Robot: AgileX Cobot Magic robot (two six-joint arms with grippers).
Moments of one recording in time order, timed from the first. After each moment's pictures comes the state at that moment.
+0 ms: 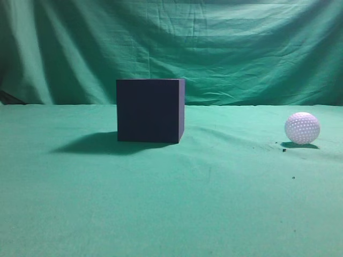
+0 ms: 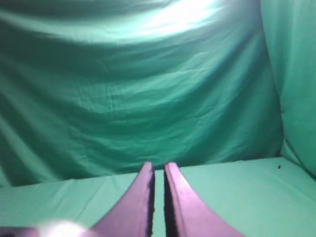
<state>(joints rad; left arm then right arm) -0.10 -0.02 0.02 0.09 0.36 -0.03 0.13 -0.01 0.02 0.25 -0.13 -0.10</state>
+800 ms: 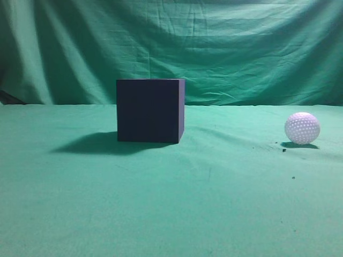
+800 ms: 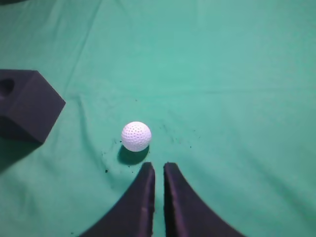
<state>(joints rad) -0.10 -0.02 0.02 0.09 0.36 -0.03 0.13 0.61 -0.38 0.34 0.47 -0.15</state>
